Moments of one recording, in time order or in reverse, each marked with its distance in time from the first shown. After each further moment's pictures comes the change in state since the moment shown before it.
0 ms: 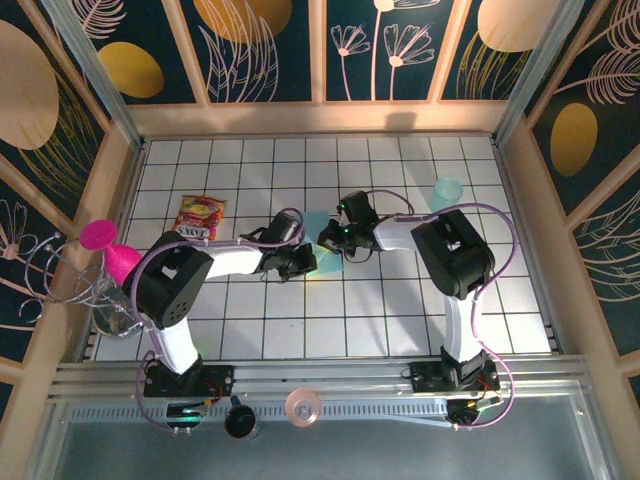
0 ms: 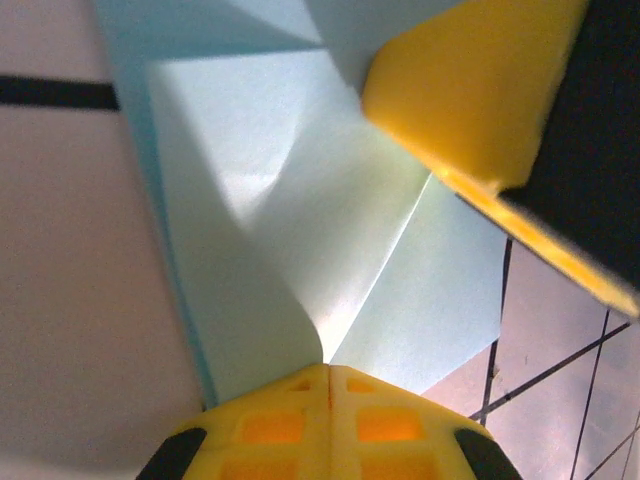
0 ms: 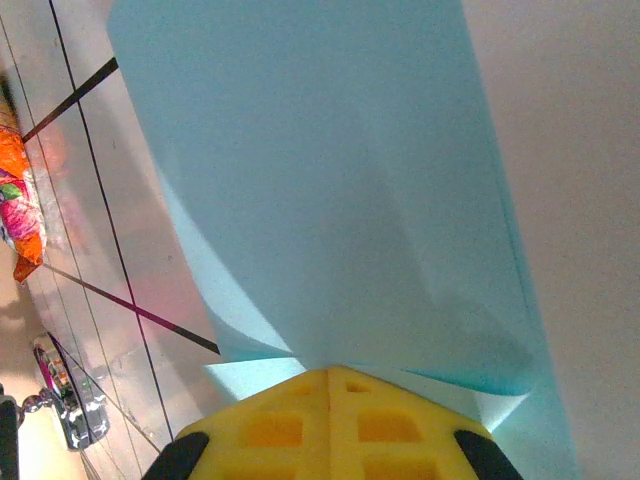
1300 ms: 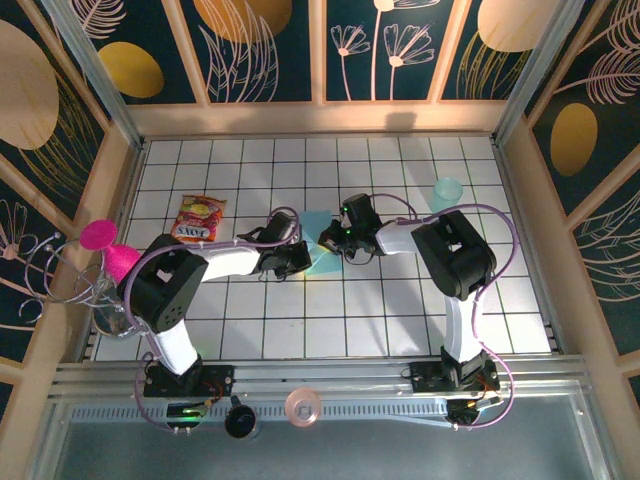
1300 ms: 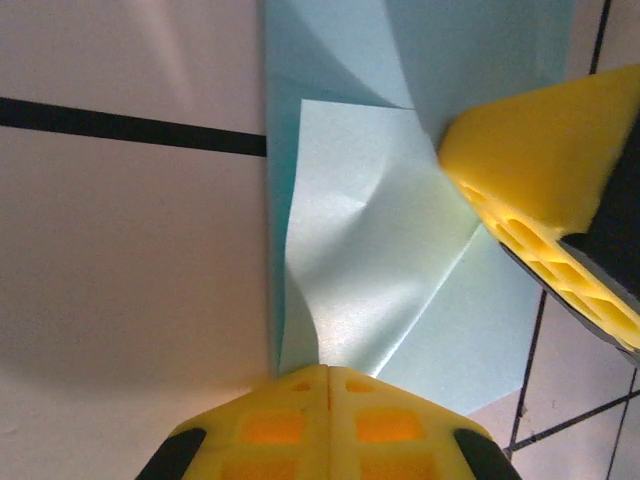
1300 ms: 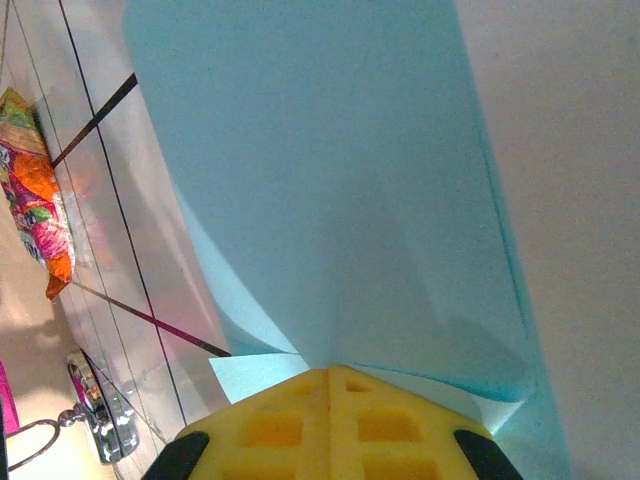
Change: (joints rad) left arm -0.001 -0.027 0.006 -0.035 -0.124 -0.065; right arm -0.001 -0.011 -0.057 0.107 0.002 0.086
